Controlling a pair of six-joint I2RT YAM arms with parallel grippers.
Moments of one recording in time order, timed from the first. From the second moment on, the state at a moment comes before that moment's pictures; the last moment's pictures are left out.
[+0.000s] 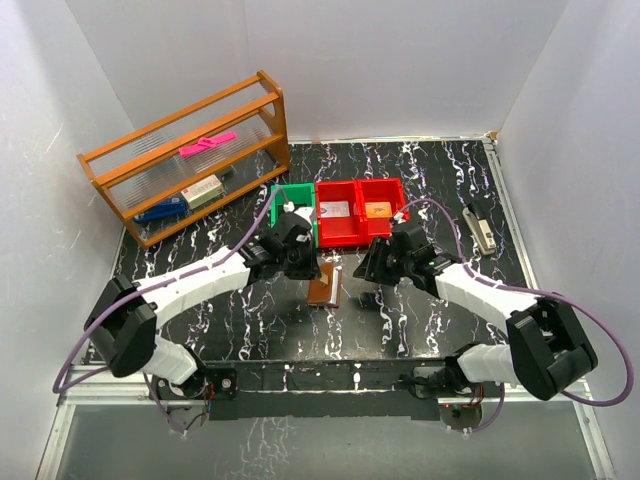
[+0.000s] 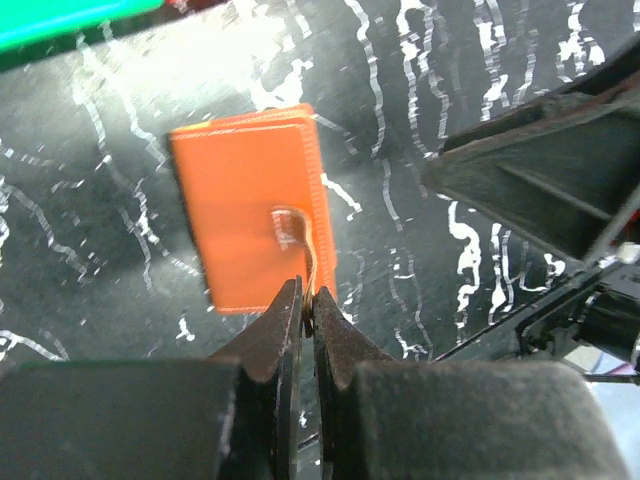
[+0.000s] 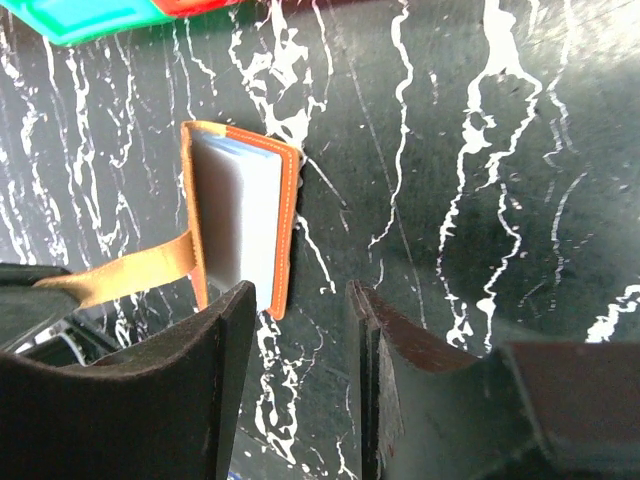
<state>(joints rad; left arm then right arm) -0.83 1.45 1.01 -0.41 0.04 -0.65 0.47 1.28 0.62 -0.14 -0.22 0.72</state>
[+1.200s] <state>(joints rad) -0.72 1.38 0.75 -0.66 -0.29 -0.81 0.69 1.55 0.71 0.07 -0.40 0.84</state>
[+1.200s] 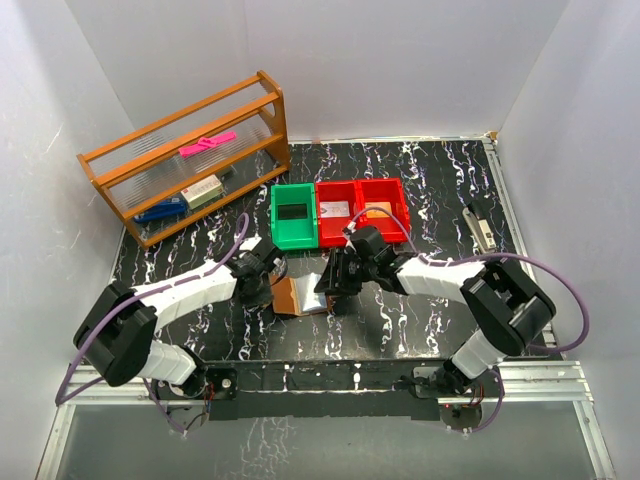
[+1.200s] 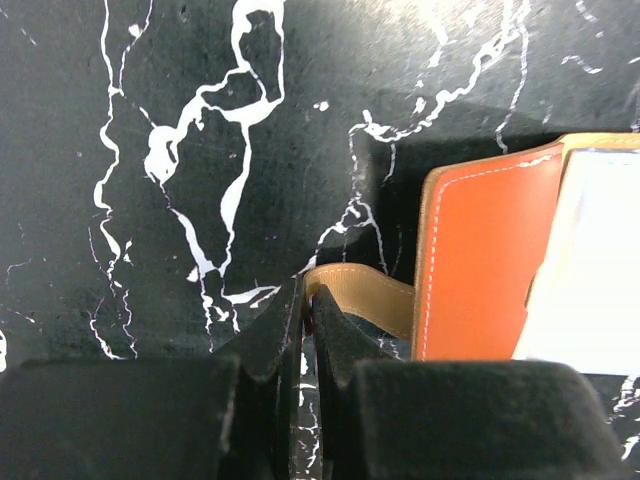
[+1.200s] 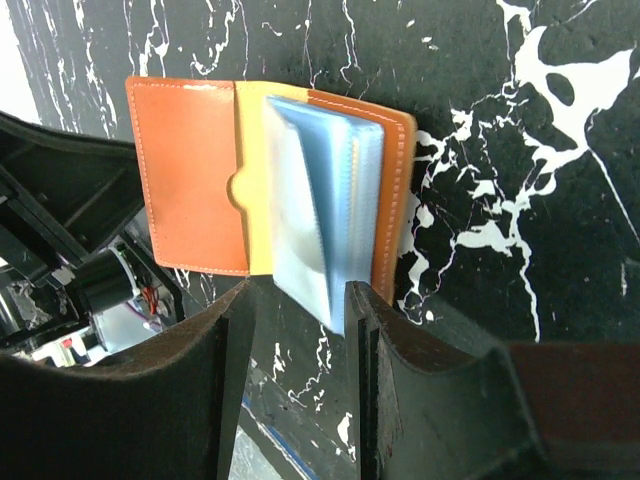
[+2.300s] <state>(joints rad) -0.72 1.39 0.74 -0.63 -0.26 -0.78 0.73 1.65 0.85 -0.05 -0.34 0.78</state>
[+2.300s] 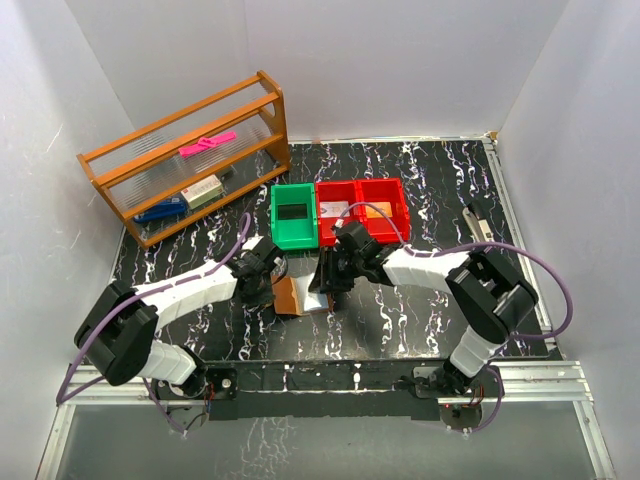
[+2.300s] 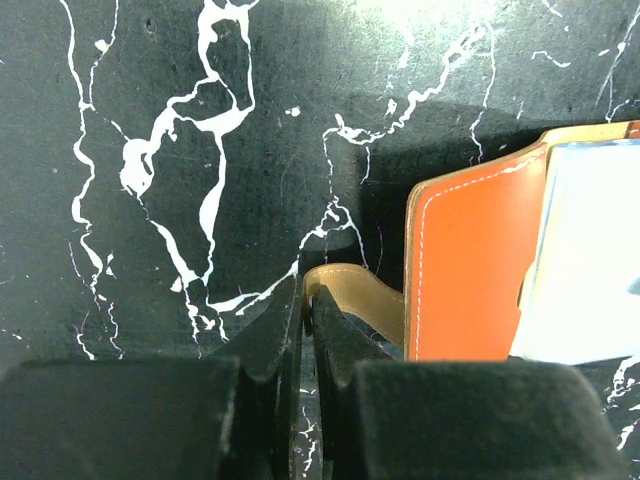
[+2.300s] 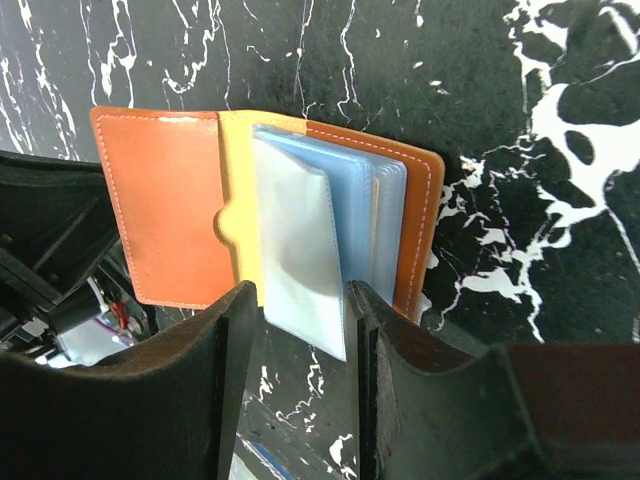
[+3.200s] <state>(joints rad) -0.72 1.42 0.72 -0.52 -0.20 -0.78 0.83 1.75 0.93 0.12 -0.47 0.85</state>
